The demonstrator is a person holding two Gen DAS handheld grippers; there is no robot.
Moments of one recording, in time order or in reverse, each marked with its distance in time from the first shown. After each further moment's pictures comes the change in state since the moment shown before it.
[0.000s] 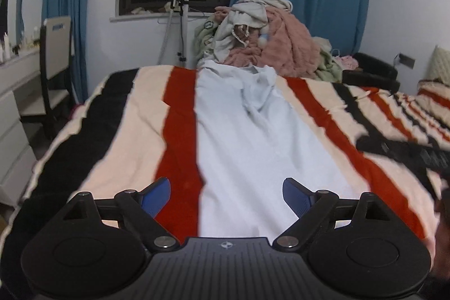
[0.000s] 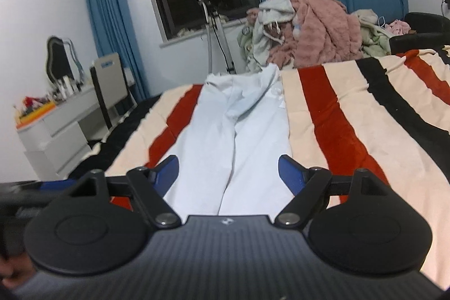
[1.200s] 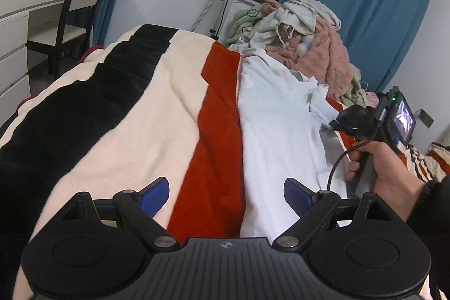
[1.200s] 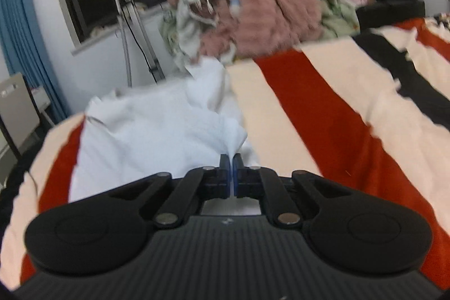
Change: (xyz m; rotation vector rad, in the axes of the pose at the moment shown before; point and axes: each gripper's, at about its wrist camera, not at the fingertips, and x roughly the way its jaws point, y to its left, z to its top) left arm 0.088 0.079 -0.002 -0.331 0.063 -0.036; right arm 0.300 -0.071 0.071 0.181 0.059 -0.281
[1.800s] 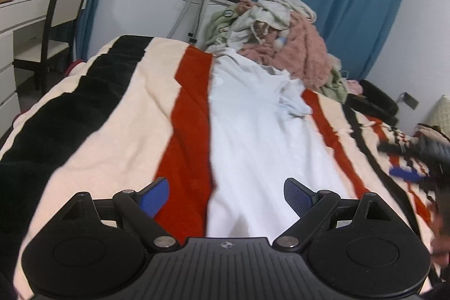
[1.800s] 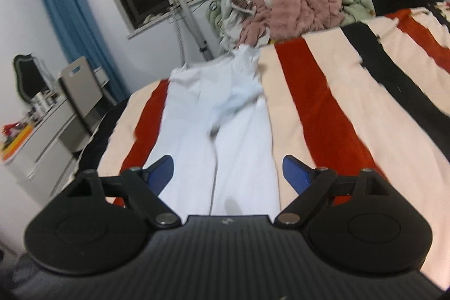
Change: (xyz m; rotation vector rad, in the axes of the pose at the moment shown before) left arm -0.045 -0.033 -0.017 0.078 0.000 -0.068; right arm -0.249 -0.046 -0.049 -0.015 0.088 0.225
